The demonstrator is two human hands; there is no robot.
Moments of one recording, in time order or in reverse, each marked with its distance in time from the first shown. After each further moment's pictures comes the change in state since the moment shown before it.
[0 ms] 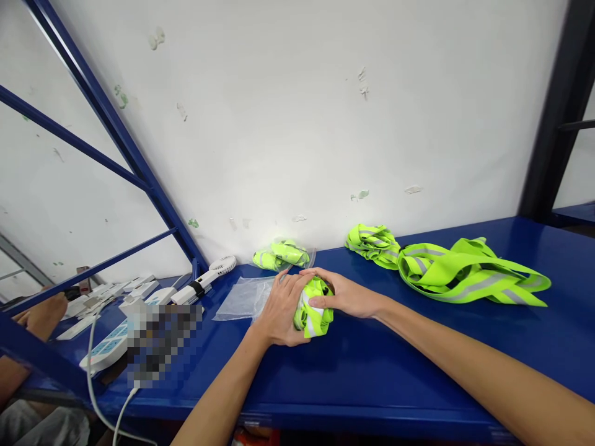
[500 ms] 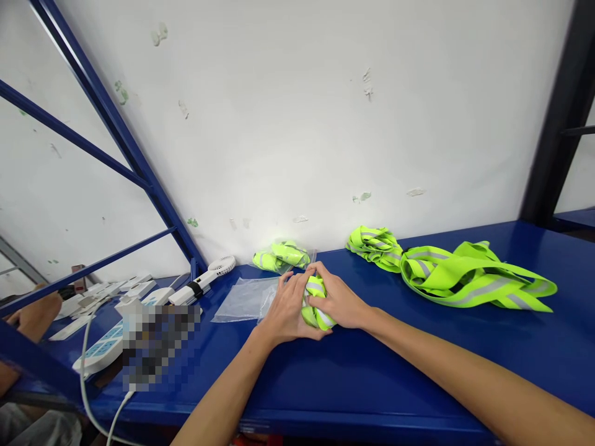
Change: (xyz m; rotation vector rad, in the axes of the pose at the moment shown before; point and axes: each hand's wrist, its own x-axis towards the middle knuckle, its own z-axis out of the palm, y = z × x) left_hand 0.006 0.000 0.014 -0.013 0.106 -0.047; right_hand 0.009 0.005 0.015 -0.335 0.266 -0.055
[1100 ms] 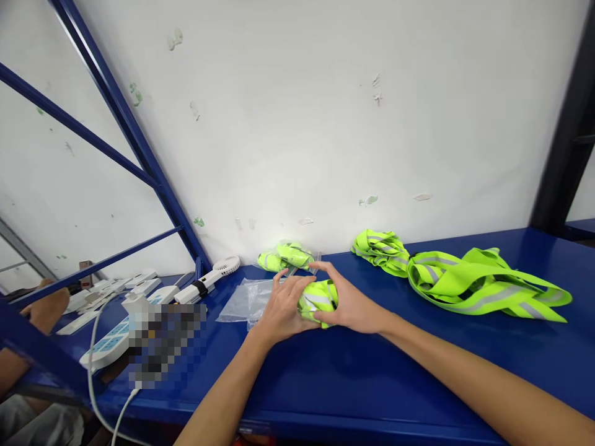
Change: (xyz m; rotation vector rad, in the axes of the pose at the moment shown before) left_hand -0.007 -0.010 -0.011 0.042 0.083 0.030; right_hand -0.007 -0.009 -0.006 -0.015 -0.045 -0.117
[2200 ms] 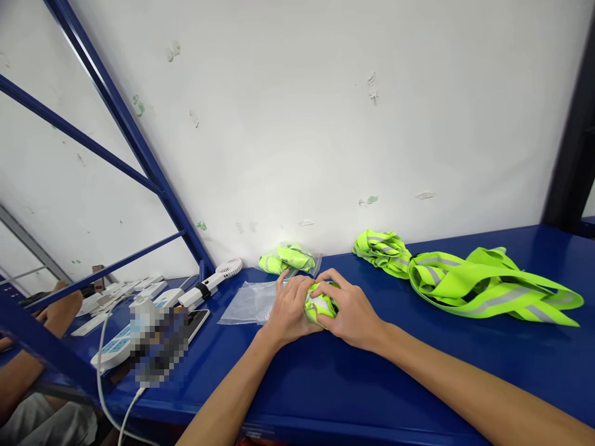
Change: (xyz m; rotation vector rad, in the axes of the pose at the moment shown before) left_hand 0.008 0.008 0.015 0.088 0.049 -0.026; right_hand -0.010 0.007 0.010 -0.395 0.213 -0.148
